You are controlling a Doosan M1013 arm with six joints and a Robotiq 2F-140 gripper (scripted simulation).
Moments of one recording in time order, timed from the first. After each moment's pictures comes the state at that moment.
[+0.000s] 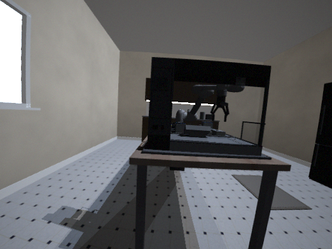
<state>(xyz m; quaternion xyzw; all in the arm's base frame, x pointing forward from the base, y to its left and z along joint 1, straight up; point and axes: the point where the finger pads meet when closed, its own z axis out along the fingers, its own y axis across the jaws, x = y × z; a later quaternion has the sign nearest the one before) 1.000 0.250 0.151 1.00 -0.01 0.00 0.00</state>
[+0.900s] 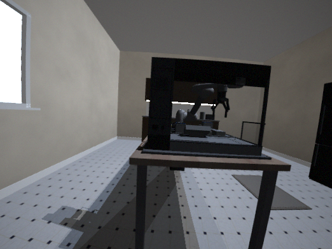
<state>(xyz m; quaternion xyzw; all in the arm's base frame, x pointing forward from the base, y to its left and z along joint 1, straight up) 1.001 0.250 0.191 1.00 -0.01 0.00 0.00</state>
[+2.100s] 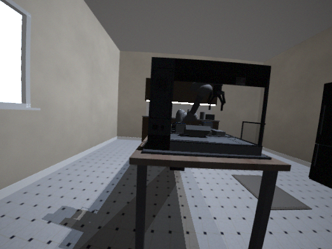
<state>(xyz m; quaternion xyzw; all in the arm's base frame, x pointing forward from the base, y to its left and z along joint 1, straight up) 0.977 0.216 0.256 1.00 0.00 0.00 0.00</state>
